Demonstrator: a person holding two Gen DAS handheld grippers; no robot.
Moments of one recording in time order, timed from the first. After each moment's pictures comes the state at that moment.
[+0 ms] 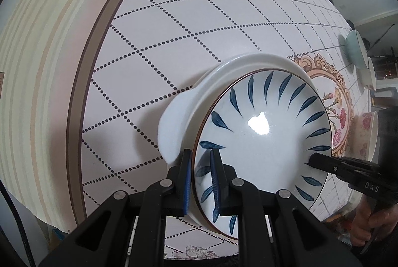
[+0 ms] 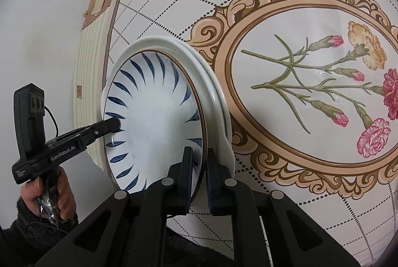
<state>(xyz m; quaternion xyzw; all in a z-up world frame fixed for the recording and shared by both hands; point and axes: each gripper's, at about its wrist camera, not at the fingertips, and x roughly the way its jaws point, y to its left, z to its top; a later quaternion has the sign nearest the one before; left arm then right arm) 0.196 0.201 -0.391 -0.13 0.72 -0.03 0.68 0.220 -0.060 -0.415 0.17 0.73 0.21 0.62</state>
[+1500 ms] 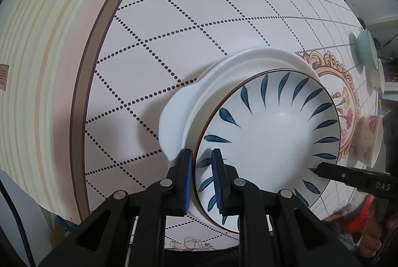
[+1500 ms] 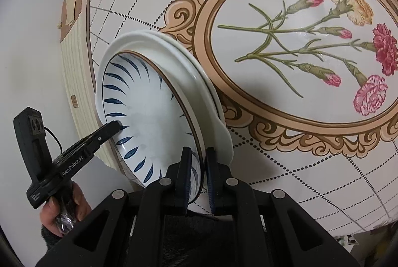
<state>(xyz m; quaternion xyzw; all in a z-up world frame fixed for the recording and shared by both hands) 0.203 0.193 -0.395 -0.13 0.74 0.00 0.66 0.233 -0.063 -0.423 0.21 0.80 0.15 0.54</state>
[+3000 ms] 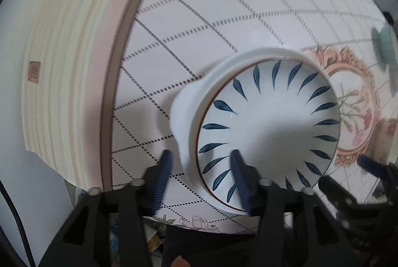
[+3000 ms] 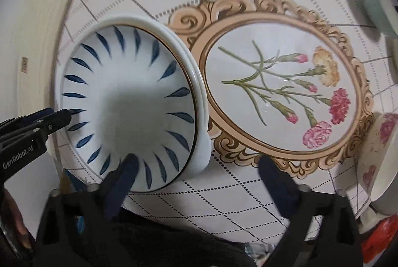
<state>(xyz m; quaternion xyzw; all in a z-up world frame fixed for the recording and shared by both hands) 0.227 0.156 -0.371 -0.06 0.77 0.08 0.63 0.232 0.002 -0.376 -0.02 0.78 0.12 0.62</state>
